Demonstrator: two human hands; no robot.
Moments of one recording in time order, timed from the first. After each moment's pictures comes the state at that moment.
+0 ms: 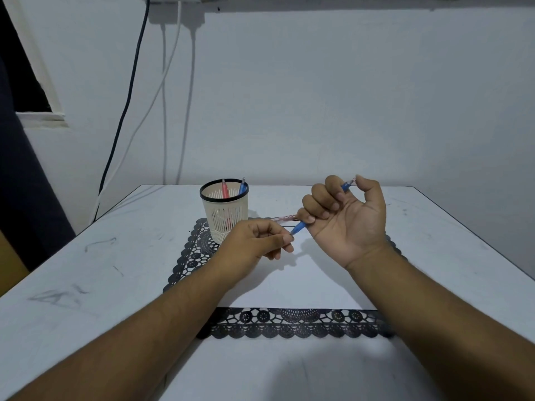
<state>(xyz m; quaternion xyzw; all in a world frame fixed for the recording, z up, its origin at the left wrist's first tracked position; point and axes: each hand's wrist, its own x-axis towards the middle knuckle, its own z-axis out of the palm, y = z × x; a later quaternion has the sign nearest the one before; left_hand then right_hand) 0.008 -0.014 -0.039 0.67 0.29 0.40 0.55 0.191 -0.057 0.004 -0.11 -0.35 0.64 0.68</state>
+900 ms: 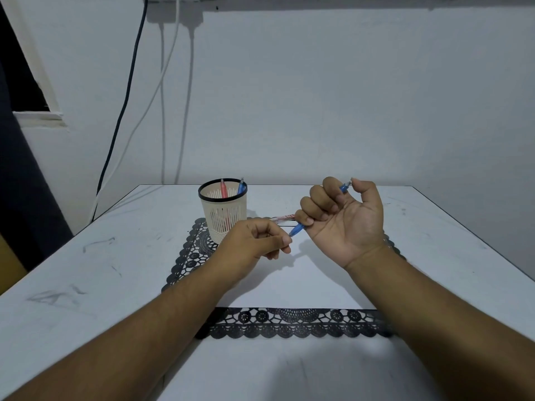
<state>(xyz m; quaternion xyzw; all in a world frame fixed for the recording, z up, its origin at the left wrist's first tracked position) 0.008 -0.018 -0.037 0.67 0.30 0.40 0.55 0.192 -0.055 0.002 -0.11 -0.35 0.64 0.67</state>
